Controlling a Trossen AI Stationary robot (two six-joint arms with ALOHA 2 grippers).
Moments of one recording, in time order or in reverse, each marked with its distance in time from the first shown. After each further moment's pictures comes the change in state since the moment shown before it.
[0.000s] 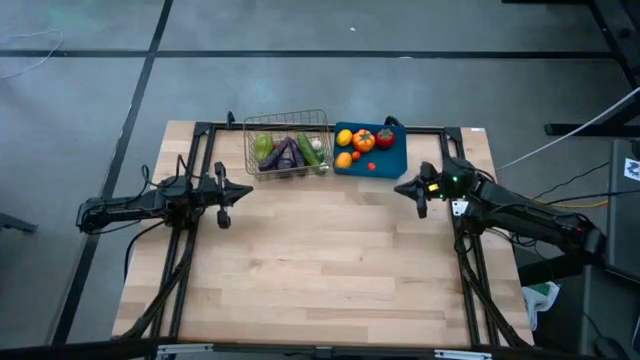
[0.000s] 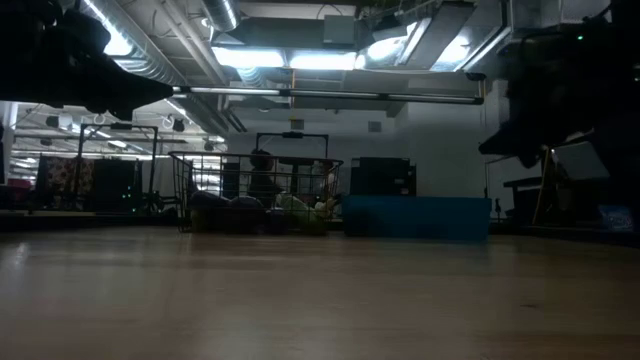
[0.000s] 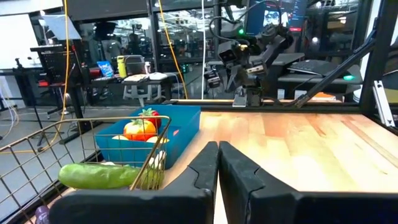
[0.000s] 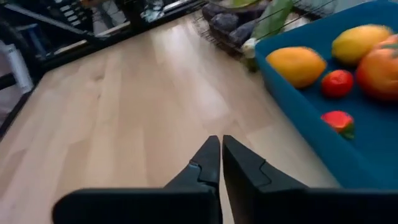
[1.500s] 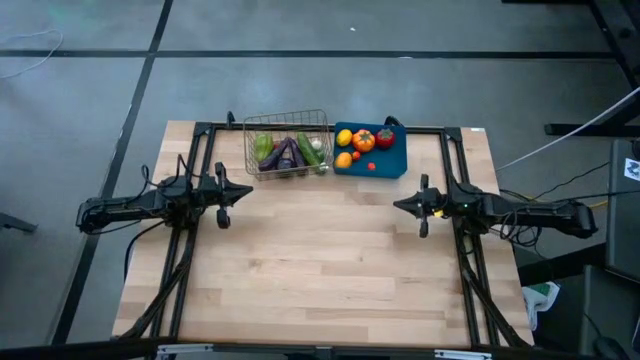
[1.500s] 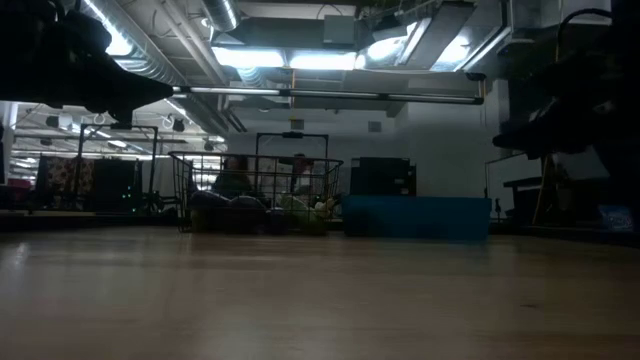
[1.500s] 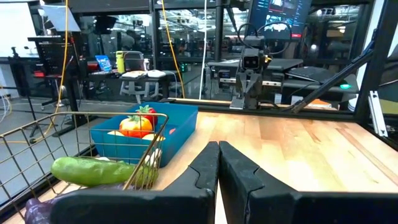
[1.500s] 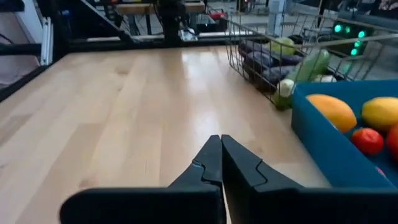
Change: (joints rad) left arm 0.000 0.000 0.000 0.000 0.000 -0.060; right arm 0.431 -0.252 -0.184 0.123 0.367 -0.134
